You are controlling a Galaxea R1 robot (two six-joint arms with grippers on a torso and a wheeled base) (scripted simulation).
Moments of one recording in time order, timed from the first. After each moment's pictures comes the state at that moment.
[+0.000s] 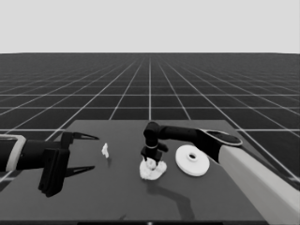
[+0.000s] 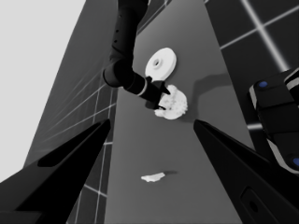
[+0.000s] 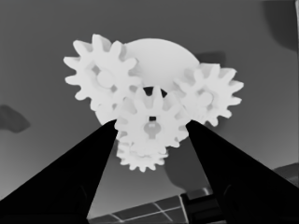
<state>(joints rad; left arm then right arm) -0.34 1.75 -0.42 0.31 0.68 0.35 -0.10 3.08 -1.83 -0.26 -1.49 1.73</state>
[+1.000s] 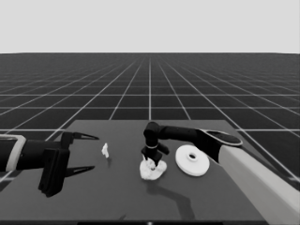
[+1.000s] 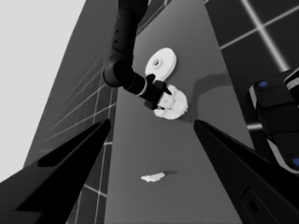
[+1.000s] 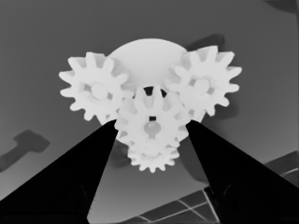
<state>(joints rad) -0.34 1.75 -0.42 0.31 0.68 0.35 -0.10 3.08 -1.83 -0.26 -1.49 1.94</state>
